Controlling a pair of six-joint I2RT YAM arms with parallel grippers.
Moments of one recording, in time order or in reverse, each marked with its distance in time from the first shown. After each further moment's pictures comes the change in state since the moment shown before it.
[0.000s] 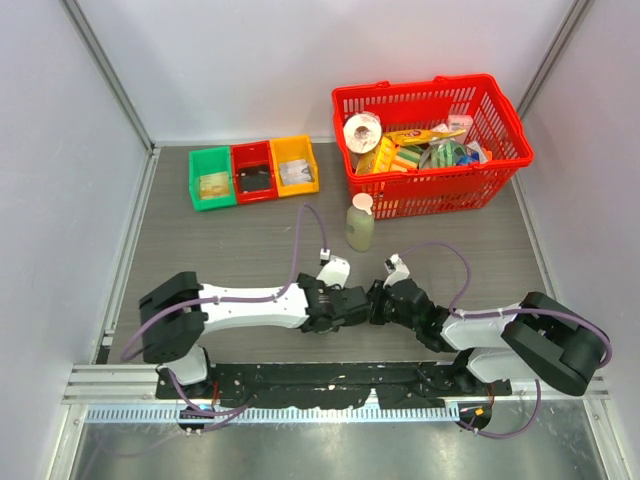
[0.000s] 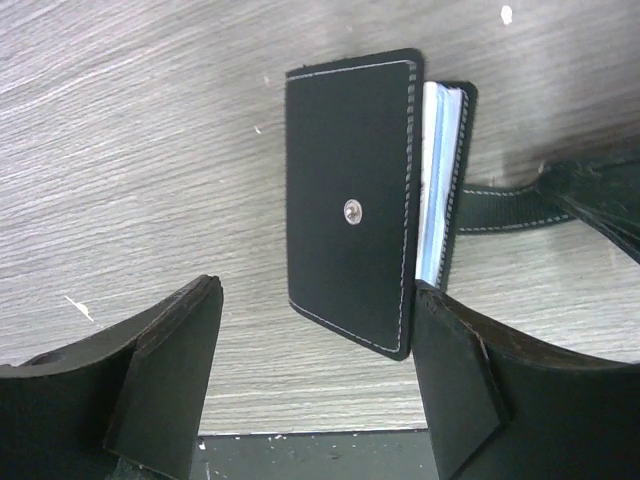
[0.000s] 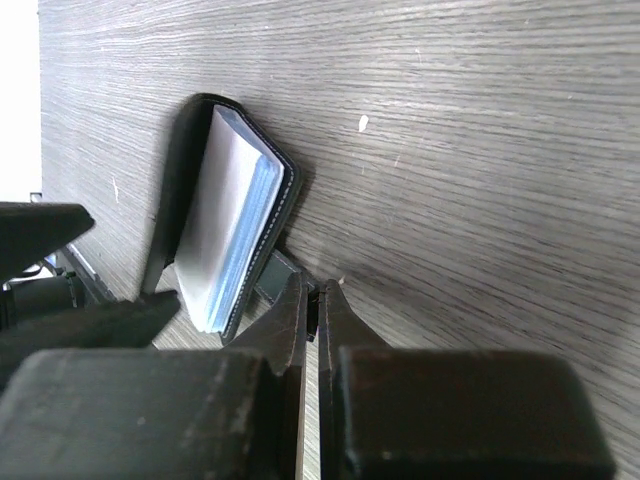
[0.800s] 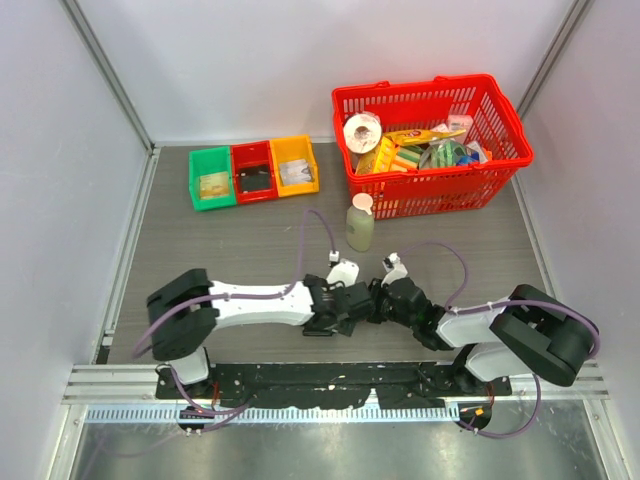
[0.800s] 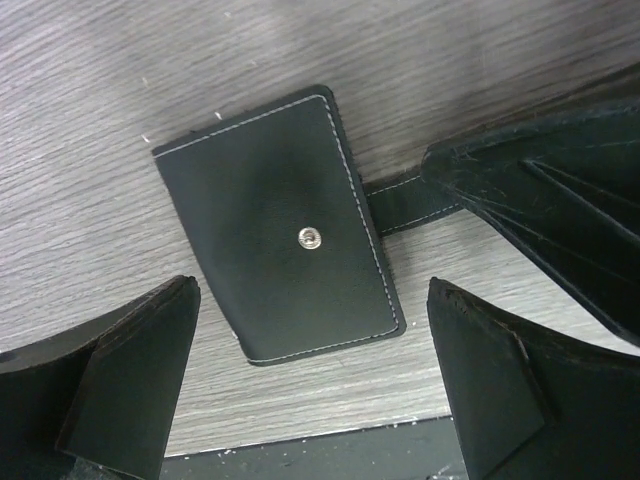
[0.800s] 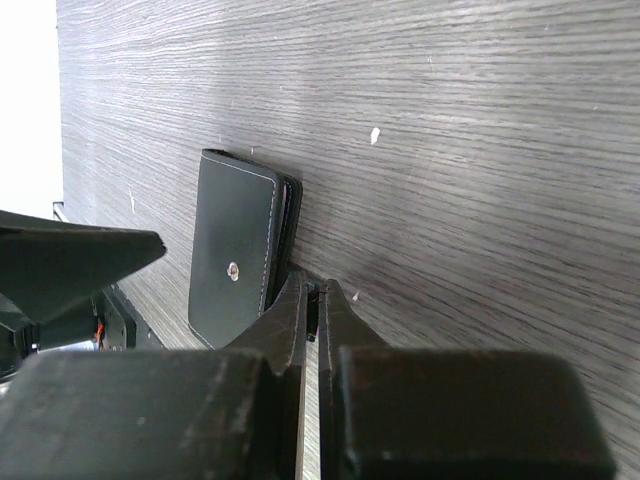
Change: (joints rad) left arm 0.051 -0.023 -0.048 0.165 0.164 0.075; right arm 0.000 0.070 0.015 0.062 -0.014 0.039
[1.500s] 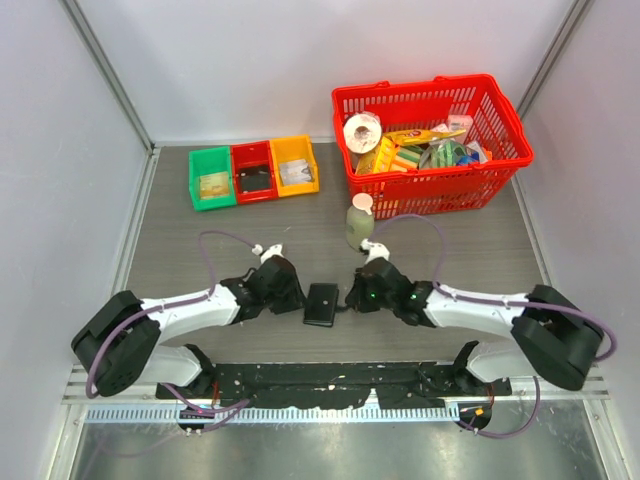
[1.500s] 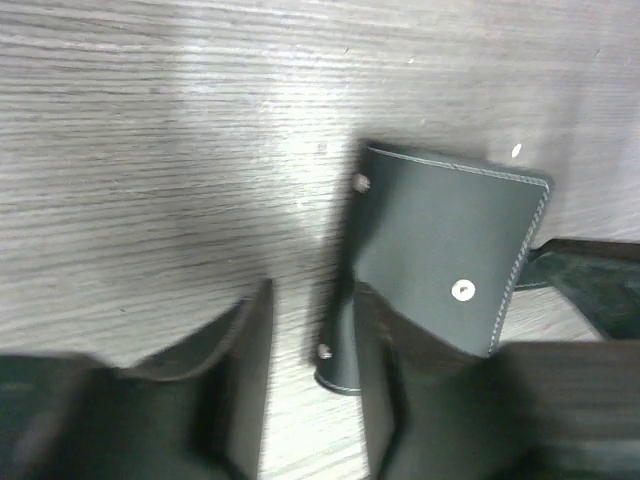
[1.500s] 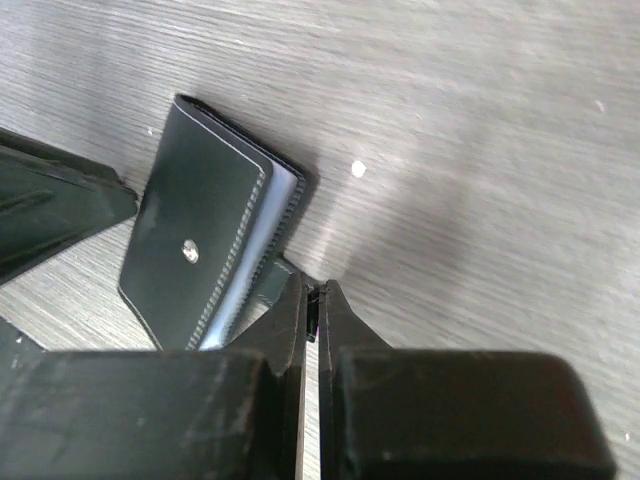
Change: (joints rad) left arm 0.424 -0.349 -0.573 0.613 0.374 -0.119; right arm 0.072 -0.007 0.393 -0.690 0.149 -0.298
